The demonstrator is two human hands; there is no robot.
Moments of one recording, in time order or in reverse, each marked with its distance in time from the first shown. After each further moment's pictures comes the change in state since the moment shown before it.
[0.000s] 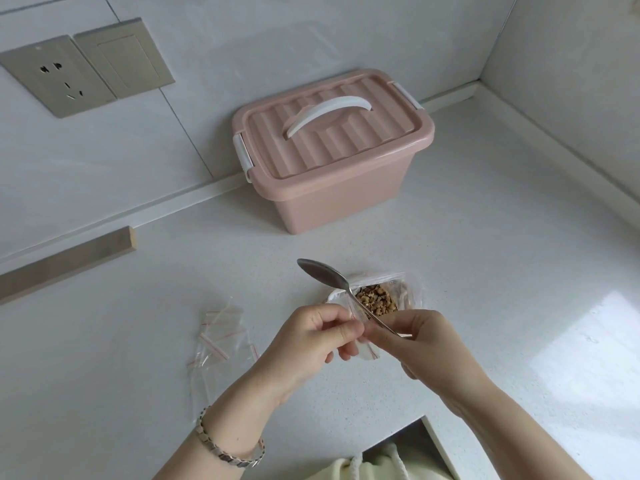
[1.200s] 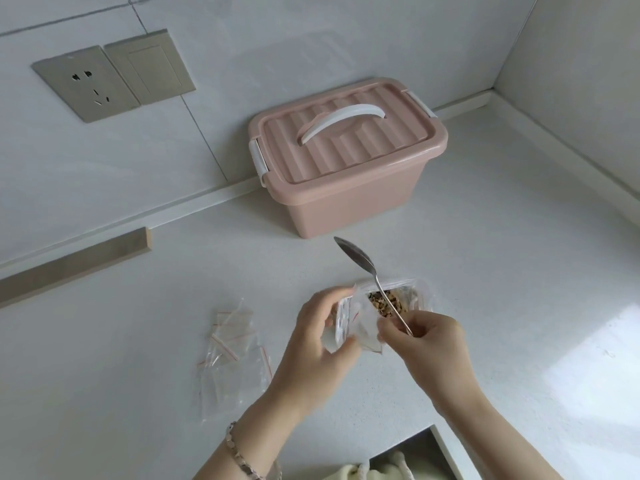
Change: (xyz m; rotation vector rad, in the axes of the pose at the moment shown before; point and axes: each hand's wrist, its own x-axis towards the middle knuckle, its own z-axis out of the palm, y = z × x) left_hand -0.003 -0.027 0.006 0.260 0.302 0.303; right_hand 0.012 0.017 0.014 -0.072 0.334 -0.020
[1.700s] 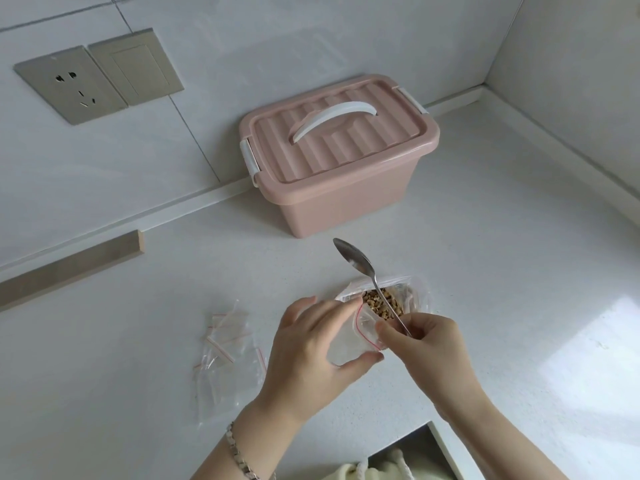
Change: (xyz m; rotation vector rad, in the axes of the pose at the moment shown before) left_hand 0.005 -0.015 0.002 0.503 0.197 0.566; right_hand -0.004 0.001 -0.005 0.068 -0.046 0.060
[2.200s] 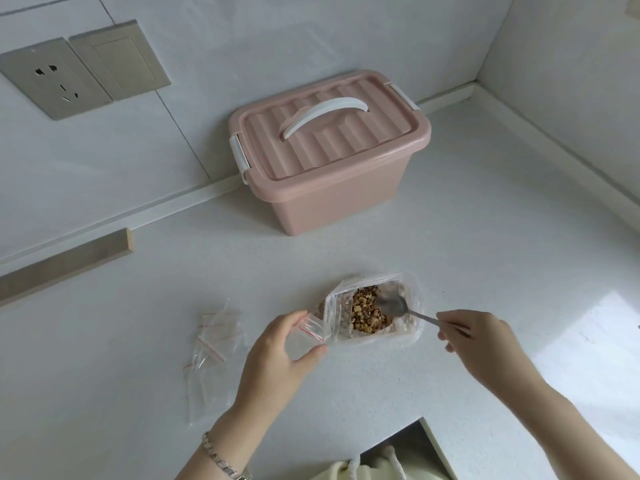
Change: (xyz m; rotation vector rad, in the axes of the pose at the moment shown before) left_hand -0.032 -0.031 0.006 -0.137 -0.192 -0.616; right_hand 0.030 0.041 -0.067 -0.604 0.014 -0.018
